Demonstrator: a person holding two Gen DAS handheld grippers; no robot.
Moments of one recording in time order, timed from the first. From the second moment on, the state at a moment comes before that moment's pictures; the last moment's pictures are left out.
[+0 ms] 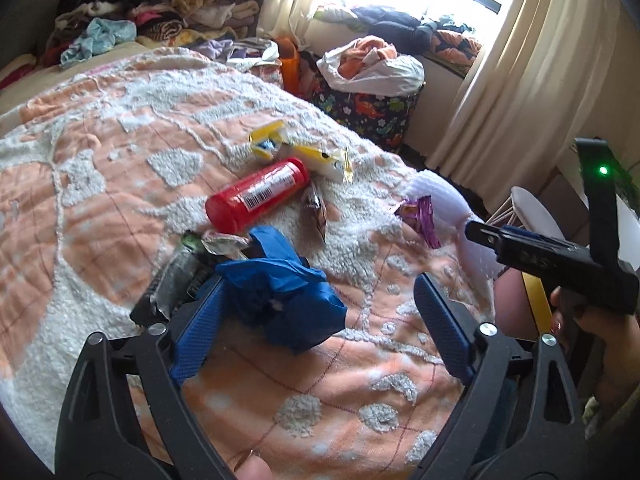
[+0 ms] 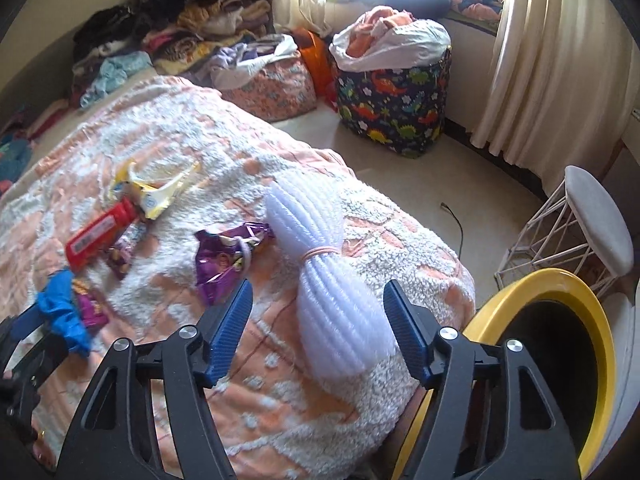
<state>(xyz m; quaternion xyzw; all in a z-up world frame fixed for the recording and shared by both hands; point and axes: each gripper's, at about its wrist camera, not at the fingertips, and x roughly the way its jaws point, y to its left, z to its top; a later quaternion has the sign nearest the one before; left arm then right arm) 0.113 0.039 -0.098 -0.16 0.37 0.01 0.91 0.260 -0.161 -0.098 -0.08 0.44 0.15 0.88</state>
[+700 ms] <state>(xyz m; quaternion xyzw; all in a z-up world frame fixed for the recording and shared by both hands) 0.113 0.043 -0.110 -0.17 0.40 -0.01 0.90 0.210 -0.177 -0.093 0.03 0.42 0.20 0.88</state>
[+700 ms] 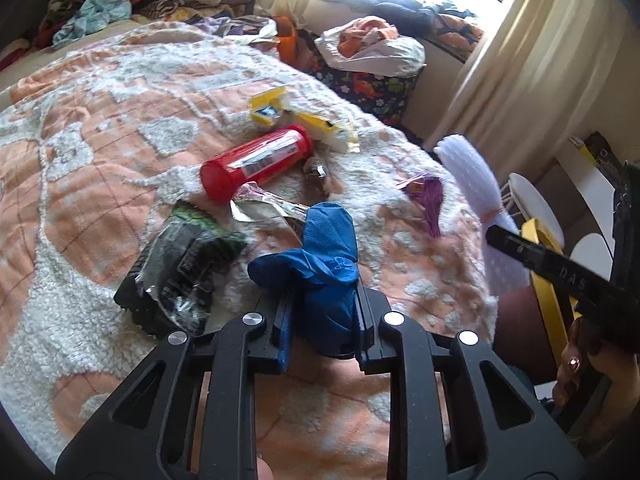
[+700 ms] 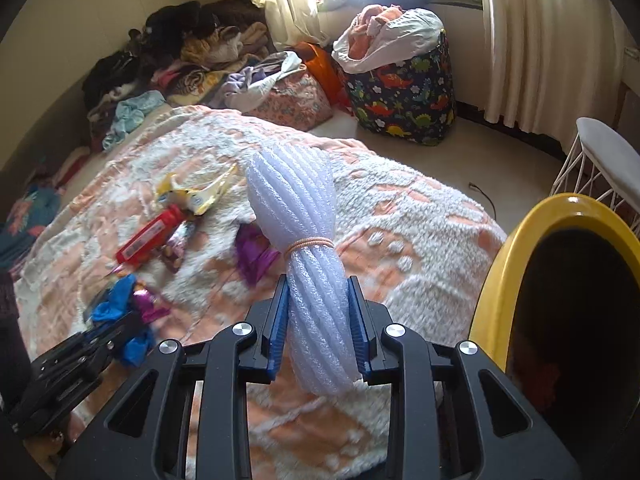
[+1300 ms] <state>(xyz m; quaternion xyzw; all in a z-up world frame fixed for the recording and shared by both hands) 0.093 0.024 -0.080 -0.15 0.37 -0.06 0.92 0.157 -0.179 -0.075 0.07 0.40 0.26 0.88</state>
